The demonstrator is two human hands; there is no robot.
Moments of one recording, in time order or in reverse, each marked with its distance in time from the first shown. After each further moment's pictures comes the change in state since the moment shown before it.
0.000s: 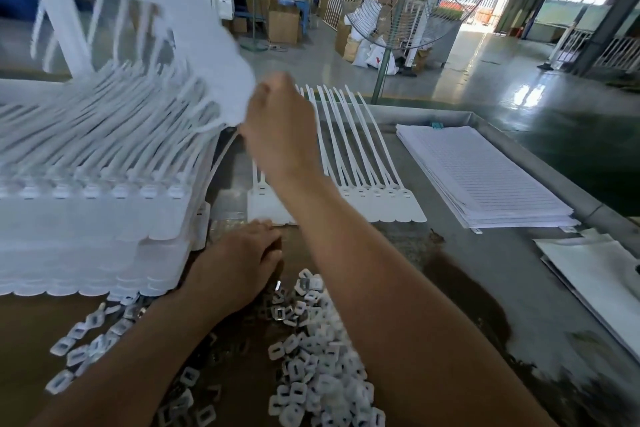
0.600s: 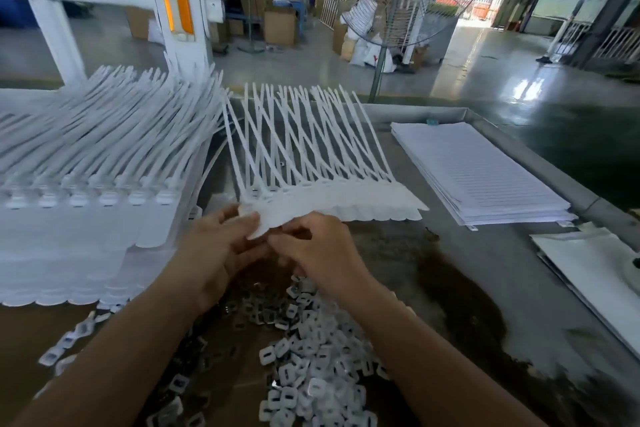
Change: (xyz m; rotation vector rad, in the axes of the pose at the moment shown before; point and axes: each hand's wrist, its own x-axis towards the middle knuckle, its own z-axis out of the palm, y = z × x) left_hand 0.013 0.009 -0.015 -1.518 0.075 -0.571; right_hand -0.087 0.090 -0.026 0.246 -0.308 0.315
